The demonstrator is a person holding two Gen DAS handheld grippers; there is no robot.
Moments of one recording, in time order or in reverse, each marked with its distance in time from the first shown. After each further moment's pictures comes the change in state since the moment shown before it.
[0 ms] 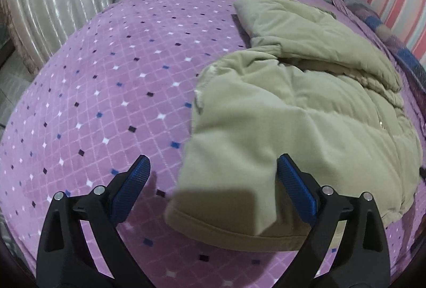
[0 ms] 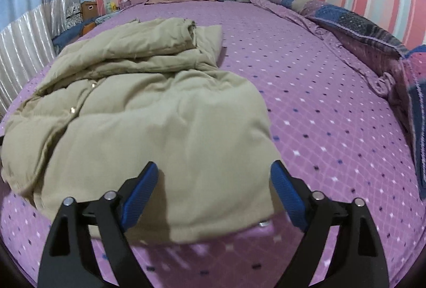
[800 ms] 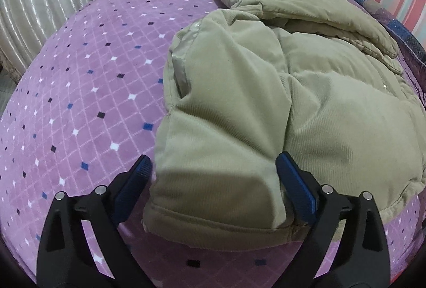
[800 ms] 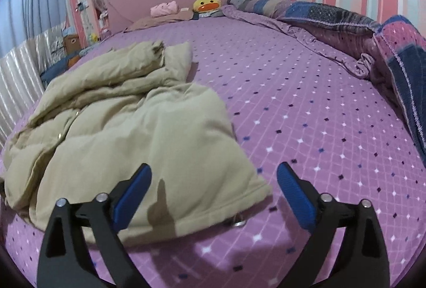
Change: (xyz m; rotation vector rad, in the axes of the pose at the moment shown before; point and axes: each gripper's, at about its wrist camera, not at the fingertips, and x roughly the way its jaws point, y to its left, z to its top) left arm 0.034 -0.029 -0.019 0.109 0.054 -0.021; right arm 0.000 -0.040 -0.011 0.167 -0.103 -0.012
